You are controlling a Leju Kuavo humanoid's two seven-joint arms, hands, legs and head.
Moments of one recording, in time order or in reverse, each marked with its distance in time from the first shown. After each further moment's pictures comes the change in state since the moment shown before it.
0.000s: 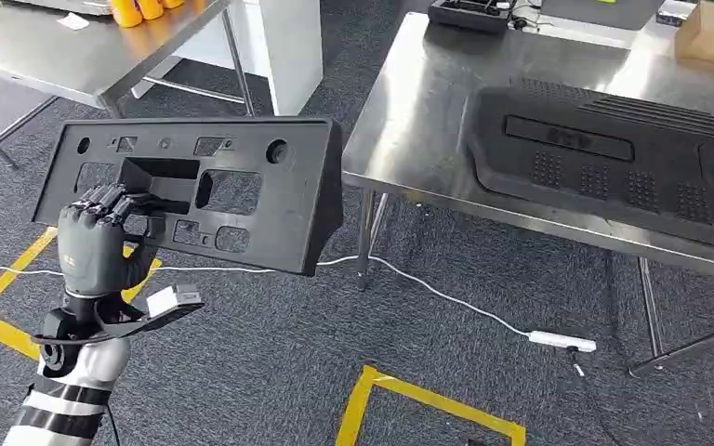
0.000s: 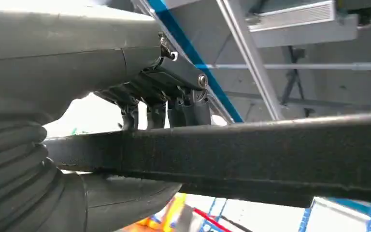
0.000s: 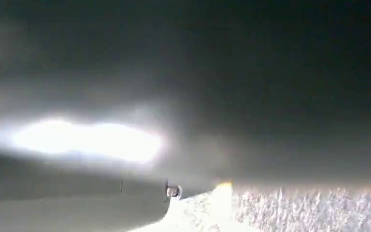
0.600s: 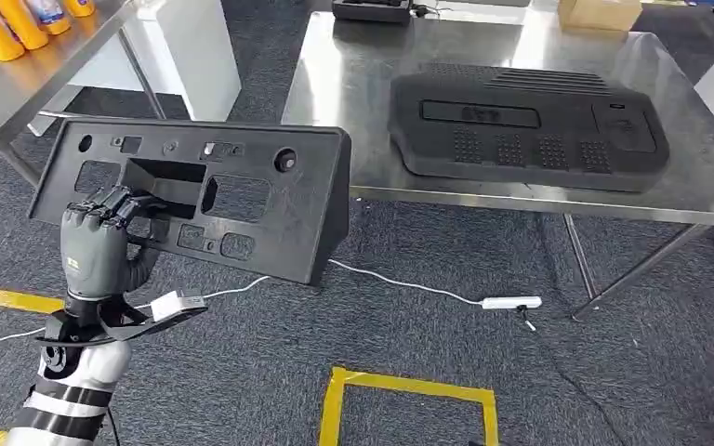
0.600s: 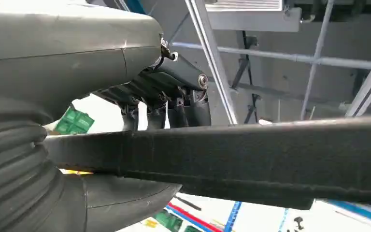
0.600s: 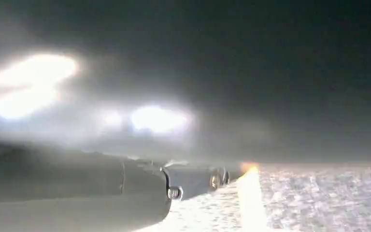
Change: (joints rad) left arm -0.013 0.000 -0.013 0.011 -0.018 0.011 0.010; right arm 0.011 0.005 0.000 0.000 -0.008 0.003 0.003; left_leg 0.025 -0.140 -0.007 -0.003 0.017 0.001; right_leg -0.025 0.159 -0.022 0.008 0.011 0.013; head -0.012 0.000
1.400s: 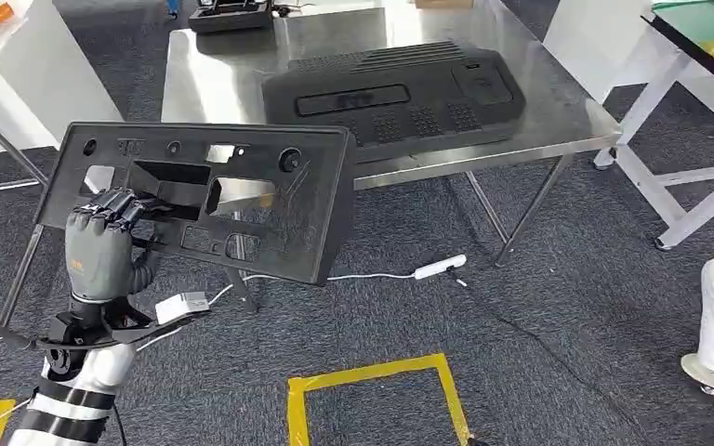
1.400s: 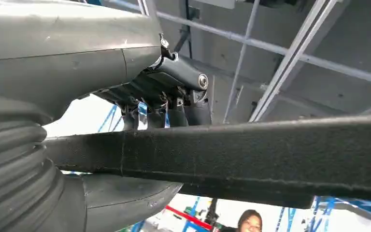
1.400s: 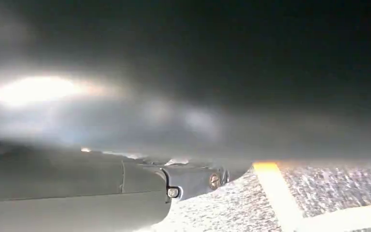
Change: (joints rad) left arm 0.010 0.002 -0.012 -0.005 -0.007 0.008 0.012; right arm -0.008 0.006 0.002 0.000 0.007 -0.002 -0.029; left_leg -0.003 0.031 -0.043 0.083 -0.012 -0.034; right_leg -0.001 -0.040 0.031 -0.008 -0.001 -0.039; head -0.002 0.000
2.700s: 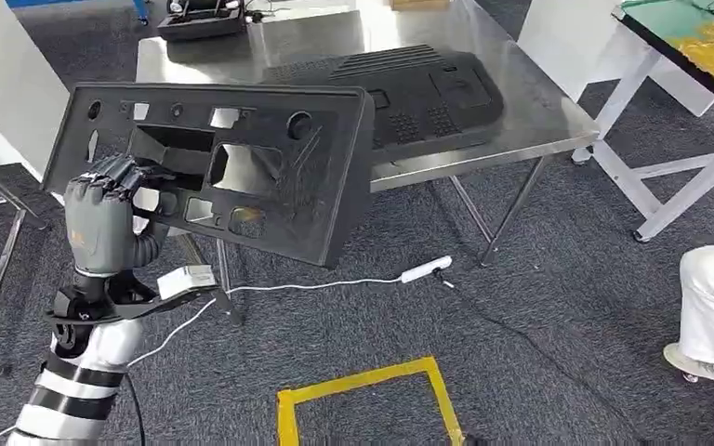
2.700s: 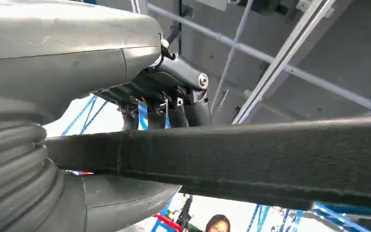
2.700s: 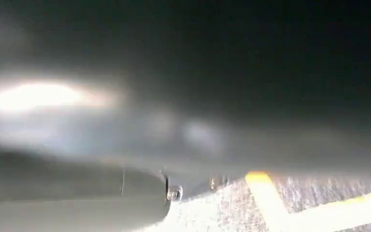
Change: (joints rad) left arm -0.086 -0.029 -0.040 -0.037 0.005 -0.047 0.058; right arm -0.005 0.001 0.021 0.000 0.006 0.000 -0.008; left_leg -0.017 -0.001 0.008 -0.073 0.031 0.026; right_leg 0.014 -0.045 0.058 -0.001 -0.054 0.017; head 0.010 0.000
